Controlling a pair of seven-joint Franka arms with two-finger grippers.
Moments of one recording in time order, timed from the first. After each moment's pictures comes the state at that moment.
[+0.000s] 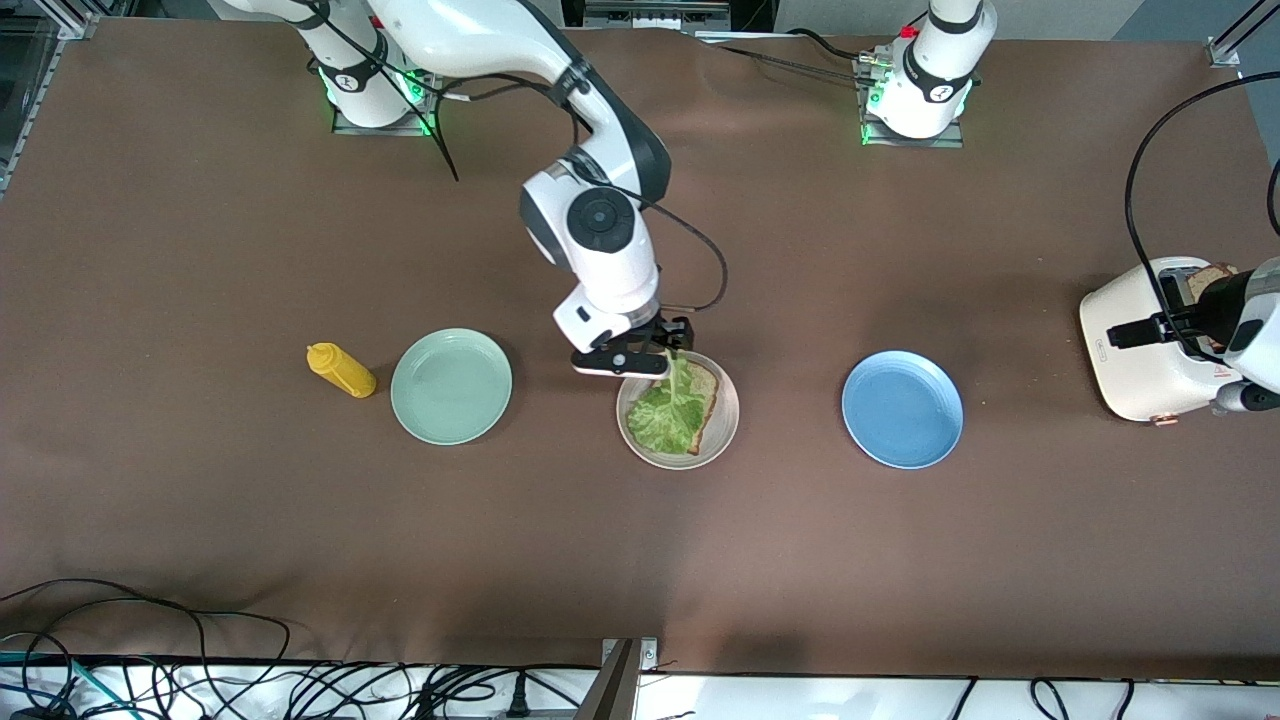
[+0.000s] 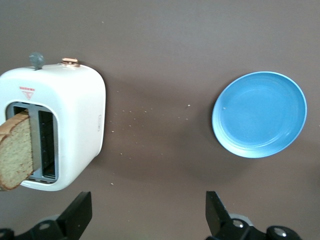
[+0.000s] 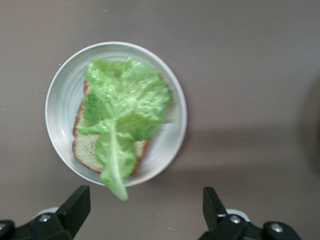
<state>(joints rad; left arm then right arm) 0.05 0.31 0.13 -1.47 0.02 1.55 -0.09 0.85 0.71 -0.19 -1.32 0.18 2.11 0.70</state>
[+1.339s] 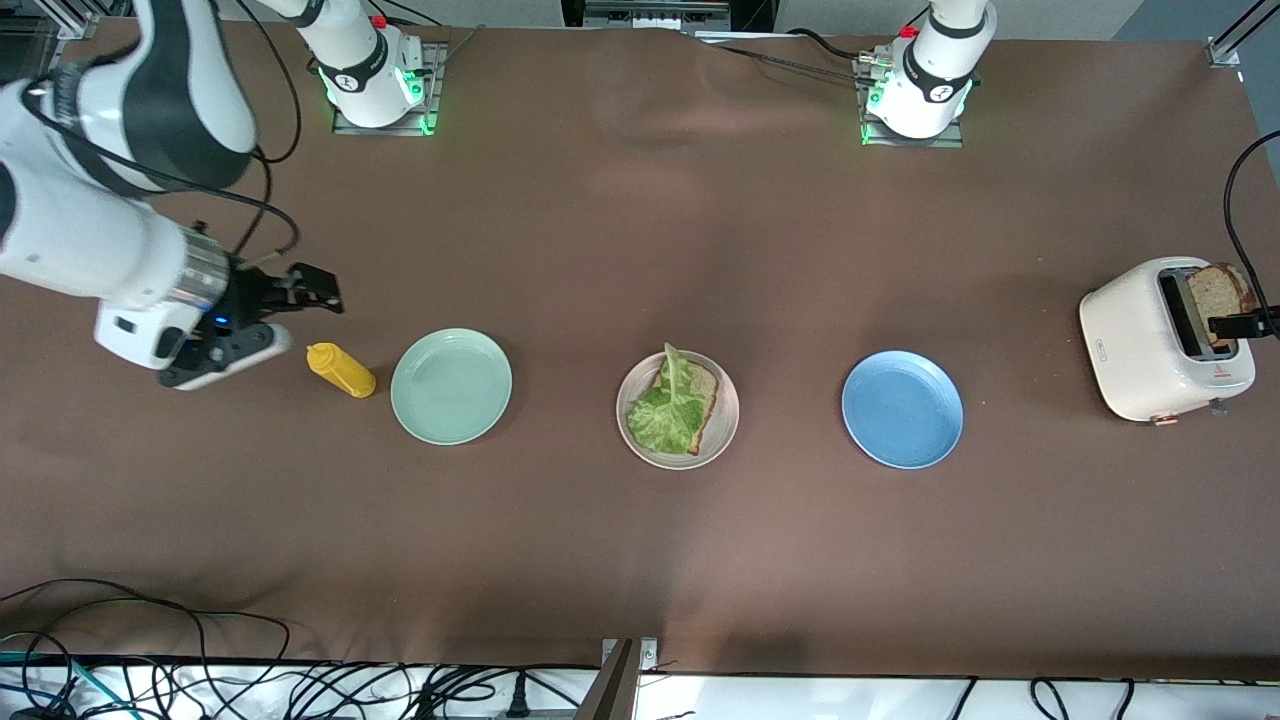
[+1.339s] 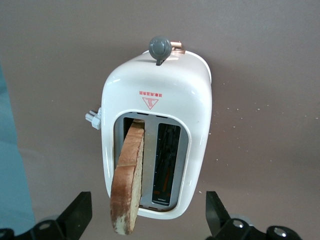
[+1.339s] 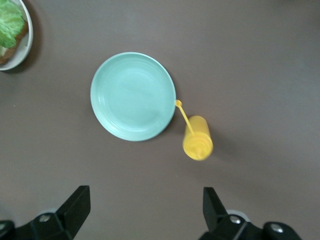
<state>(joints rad) 0.30 0.47 0.13 -1.47 0.19 1.62 0.16 0.24 0.17 -0.15 -1.68 0.13 1.73 -0.29</state>
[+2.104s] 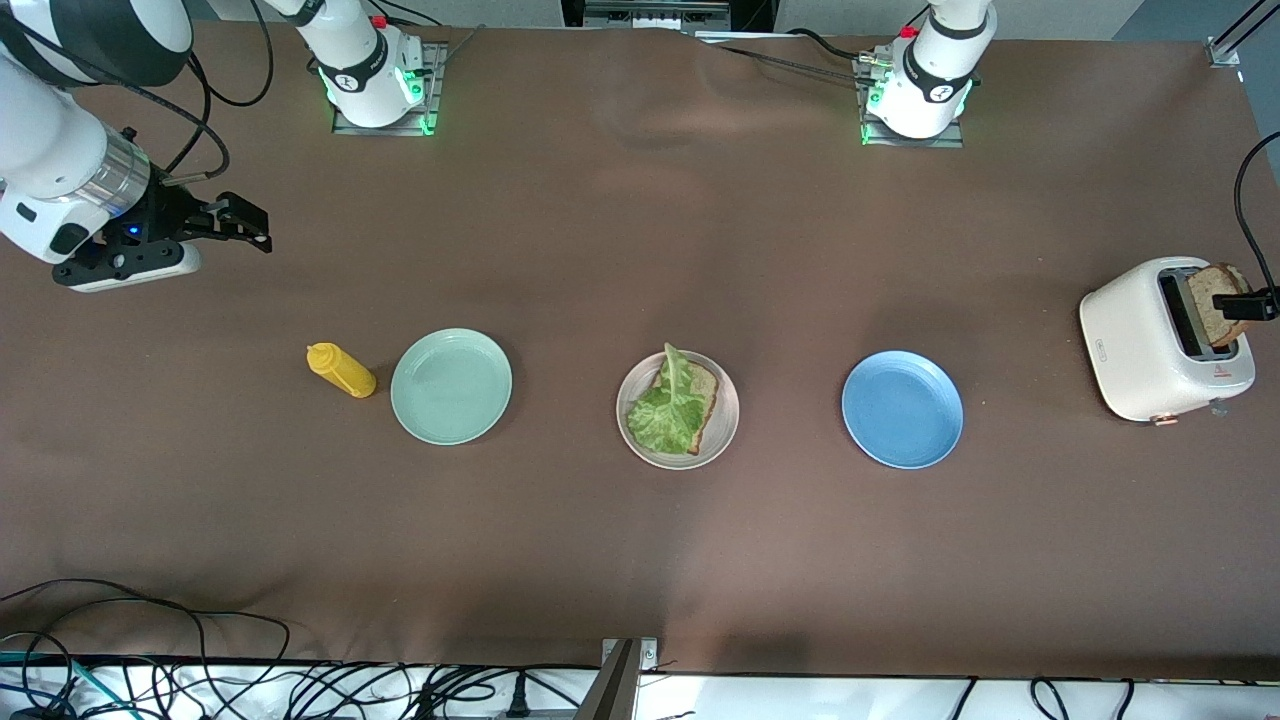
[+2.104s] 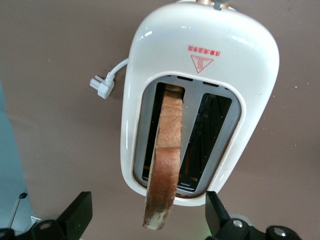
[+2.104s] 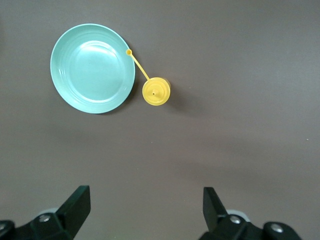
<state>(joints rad) 0.37 0.50 0.14 -1.48 0.19 1.55 0.16 0.11 -0.08 -0.07 -1.96 0.03 1.81 -0.17</state>
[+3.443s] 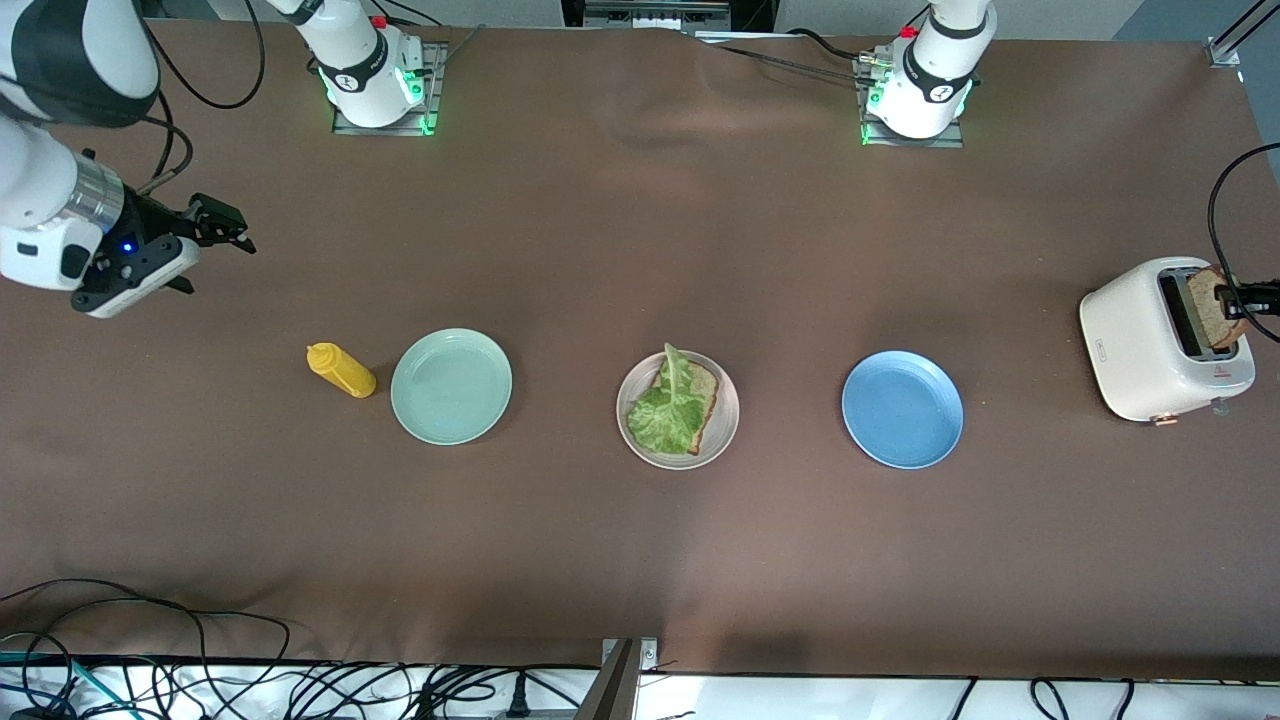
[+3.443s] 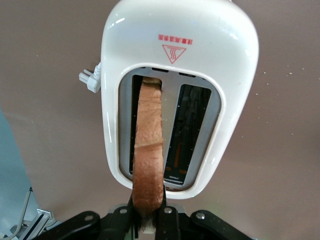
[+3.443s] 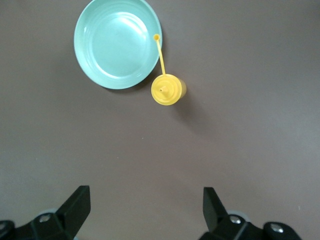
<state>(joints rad) 0.34 0.51 0.13 -1.44 0.21 1.48 0.16 0.00 0.01 -0.07 -1.97 0.13 1.84 -0.80</state>
